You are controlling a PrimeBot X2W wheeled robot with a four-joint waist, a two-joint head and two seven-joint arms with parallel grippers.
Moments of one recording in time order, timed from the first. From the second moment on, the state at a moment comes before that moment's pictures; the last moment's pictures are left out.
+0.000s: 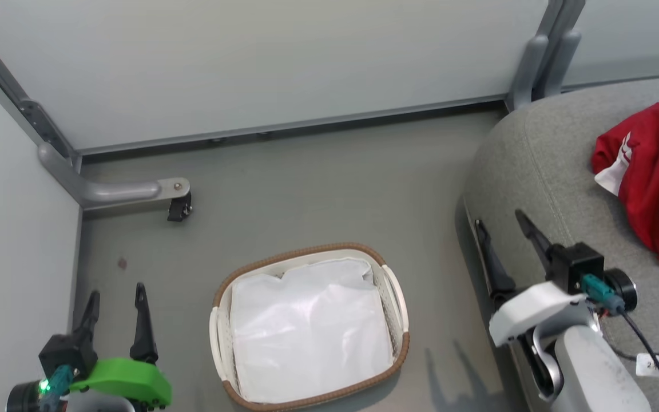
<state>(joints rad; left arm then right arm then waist) -0.10 0.08 0.06 0.40 -0.18 -0.10 -0.26 -0.29 -0.05 0.08 0.40 0.12 0.13 -0.26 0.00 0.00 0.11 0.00</state>
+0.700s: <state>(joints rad) 0.01 0.04 0.09 0.44 -0.24 -0.13 -0.24 -0.15 -0.04 0.08 0.46 0.18 0.13 -0.25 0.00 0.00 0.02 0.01</state>
